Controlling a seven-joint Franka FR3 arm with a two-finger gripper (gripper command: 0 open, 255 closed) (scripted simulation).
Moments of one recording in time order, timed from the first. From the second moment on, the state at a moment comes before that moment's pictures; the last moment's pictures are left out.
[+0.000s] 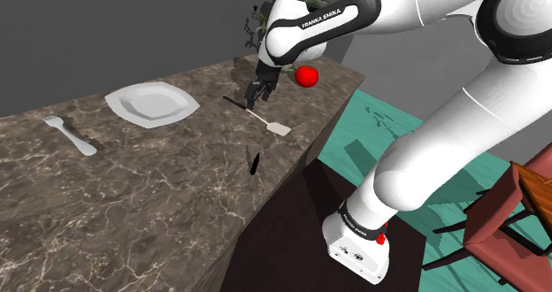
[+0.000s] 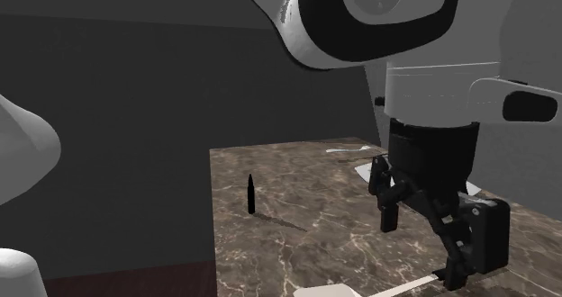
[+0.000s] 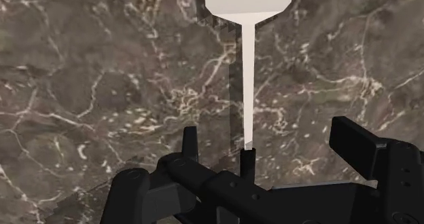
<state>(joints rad) 0.00 -0.16 -0.06 -2.43 0.00 2.33 -0.19</state>
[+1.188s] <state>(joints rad) 0.00 -0.10 -0.06 -2.46 0.01 2.43 -0.19</state>
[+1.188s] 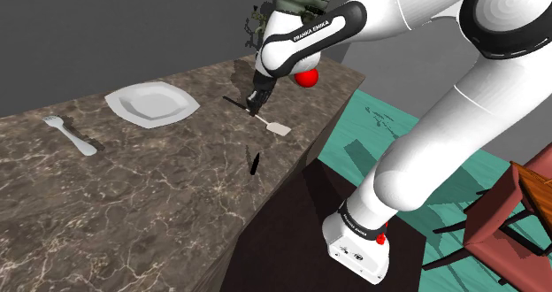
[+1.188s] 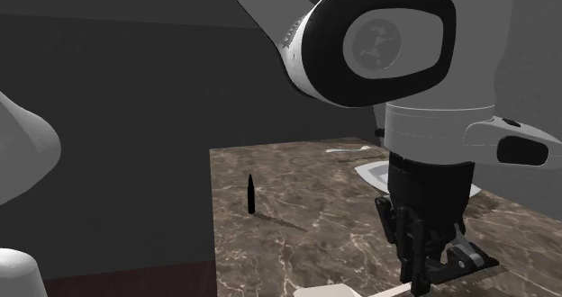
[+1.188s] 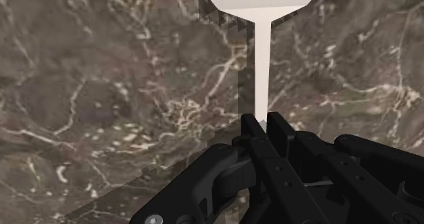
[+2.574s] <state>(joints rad) 0.00 -0.21 -0.06 -2.37 0.00 2.23 -0.19</state>
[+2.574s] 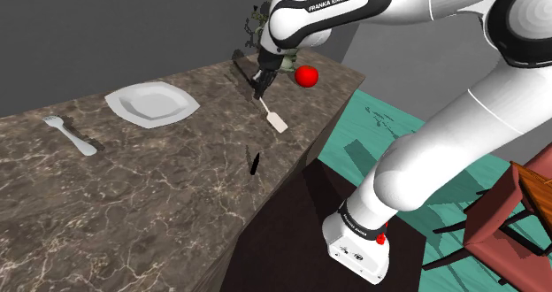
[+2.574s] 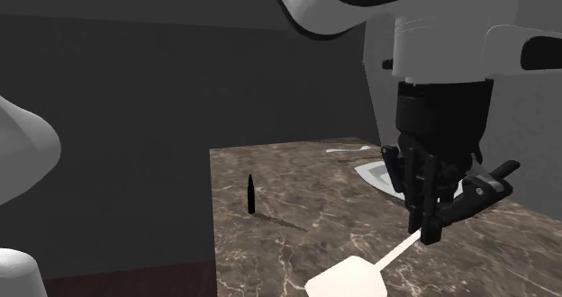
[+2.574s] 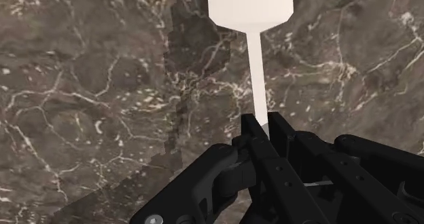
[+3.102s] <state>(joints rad) 0.03 -0.24 -0.02 -2.34 0.01 2.17 -0.12</state>
